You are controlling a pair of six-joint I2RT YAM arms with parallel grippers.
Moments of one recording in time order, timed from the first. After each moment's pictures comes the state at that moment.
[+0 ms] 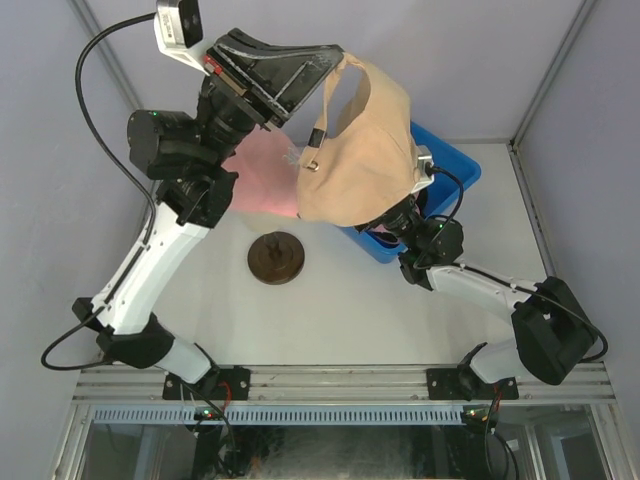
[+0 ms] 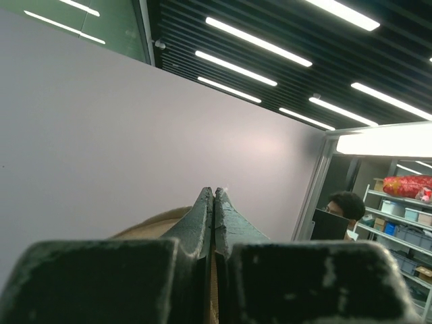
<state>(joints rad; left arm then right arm) -0.76 1.53 2.07 0.42 0.44 -1.01 0.70 1.40 0.83 1.44 -0.38 1.01</state>
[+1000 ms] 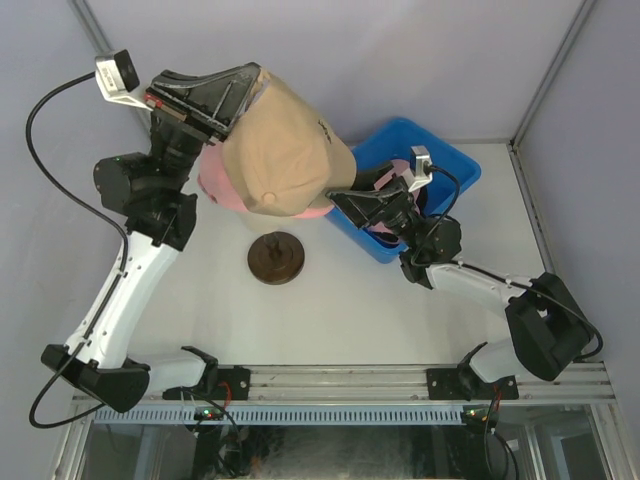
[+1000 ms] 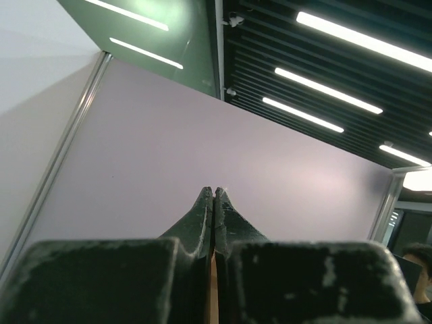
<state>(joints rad) -0.43 1.23 1.54 0.68 0.40 -1.14 0.66 1.42 0.82 1.44 -0.38 1.01</state>
